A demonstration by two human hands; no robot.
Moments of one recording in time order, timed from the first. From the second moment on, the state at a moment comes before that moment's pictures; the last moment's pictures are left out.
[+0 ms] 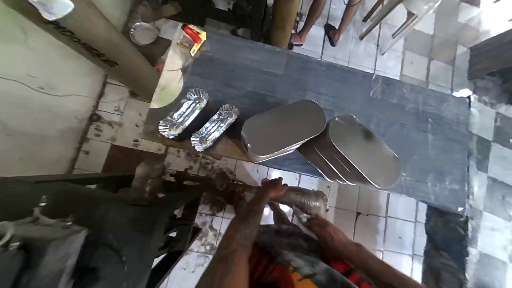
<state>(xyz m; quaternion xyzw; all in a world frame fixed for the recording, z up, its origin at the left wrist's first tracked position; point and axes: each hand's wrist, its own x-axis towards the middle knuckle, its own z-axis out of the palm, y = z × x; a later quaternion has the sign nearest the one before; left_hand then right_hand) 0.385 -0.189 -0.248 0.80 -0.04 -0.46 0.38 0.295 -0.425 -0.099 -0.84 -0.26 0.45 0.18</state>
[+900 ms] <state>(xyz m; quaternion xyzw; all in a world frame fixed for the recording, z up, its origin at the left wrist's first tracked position) 0.128 0.152 -0.015 0.82 0.50 -0.02 0.28 0.311 -0.211 -0.085 -0.76 -0.38 0.34 0.41</state>
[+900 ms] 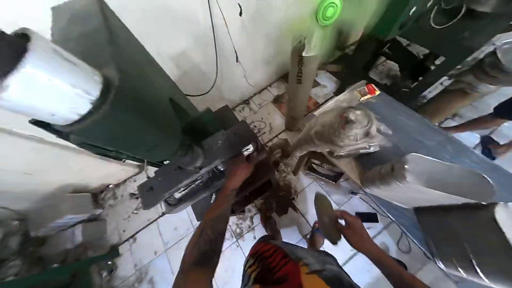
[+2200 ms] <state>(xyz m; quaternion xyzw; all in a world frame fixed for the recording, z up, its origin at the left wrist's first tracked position) 0.082 0.001 0.008 0.70 0.06 -0.24 0.67 0.380 -0.061 0.213 -0.78 -0.47 0.39 0.11</state>
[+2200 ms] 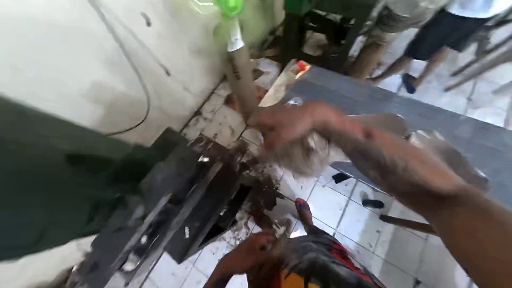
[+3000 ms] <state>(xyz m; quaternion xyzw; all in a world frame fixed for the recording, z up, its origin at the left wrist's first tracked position) 0.499 0.011 -0.047 0.94 0.01 -0.35 0.05 0.391 -0.390 -0.228 -0.86 -0.19 0.47 0.07</state>
